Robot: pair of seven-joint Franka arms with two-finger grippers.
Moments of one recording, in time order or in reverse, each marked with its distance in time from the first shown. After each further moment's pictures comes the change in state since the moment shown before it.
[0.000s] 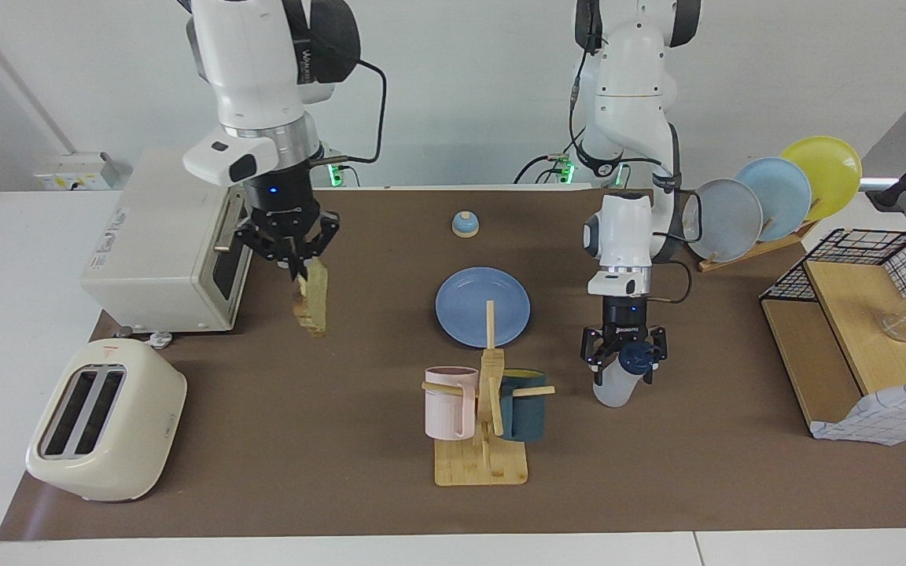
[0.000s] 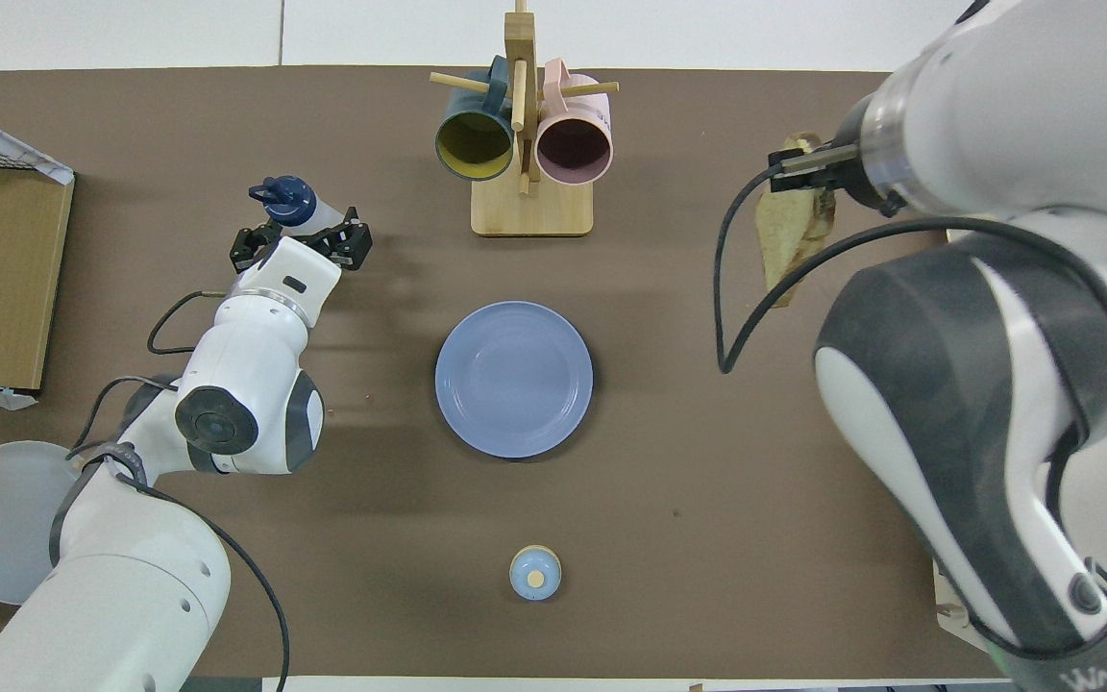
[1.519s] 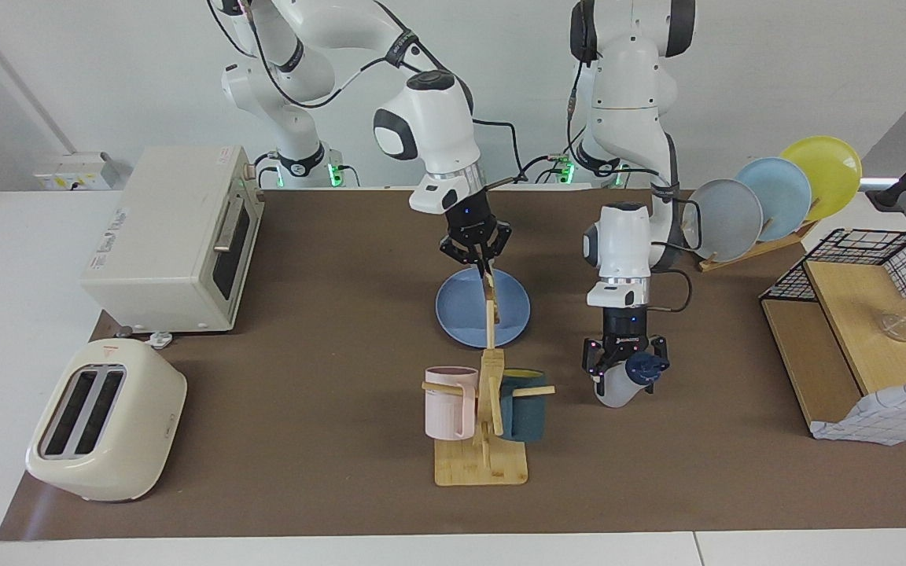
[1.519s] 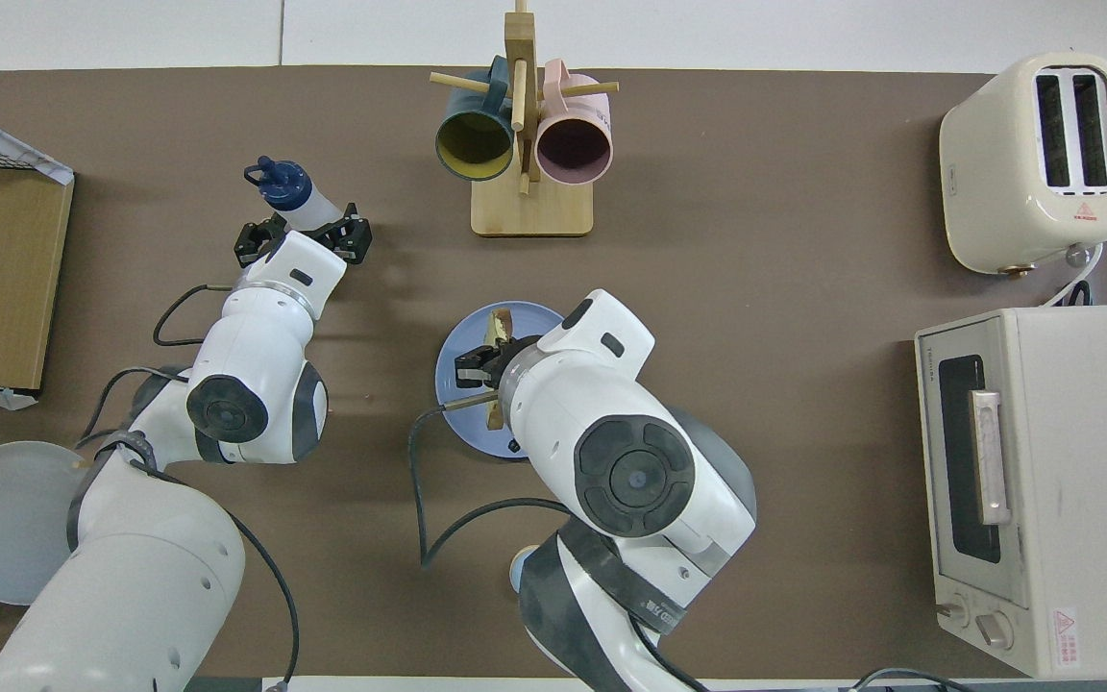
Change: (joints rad) left arm 0.005 0.048 0.002 0.029 -0.001 0.000 0.000; right arm 0.221 0.007 0.121 -0.514 0.001 0.713 0.440
